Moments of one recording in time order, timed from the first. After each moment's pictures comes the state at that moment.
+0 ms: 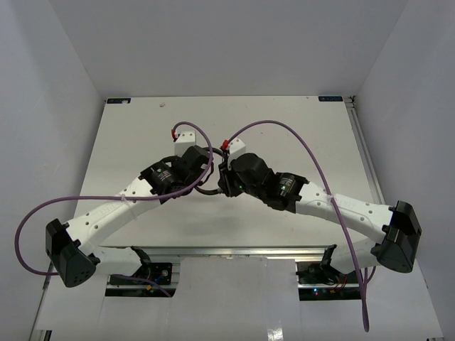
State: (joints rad) left arm -0.84 1.25 1.18 -0.85 -0.64 -0.69; right arm 1.09 1.36 1.13 -0.31 0.22 0.34
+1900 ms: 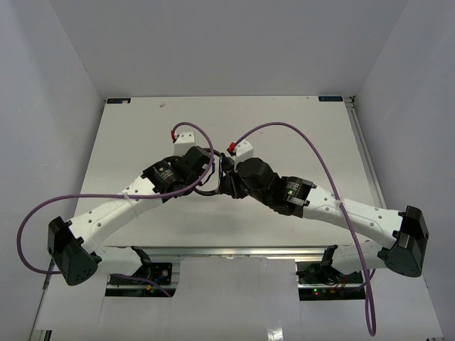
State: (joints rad) left arm -0.84 1.27 1.18 -0.88 -0.67 -0.71; right arm 1.11 1.29 1.09 -0.36 0.34 0.34
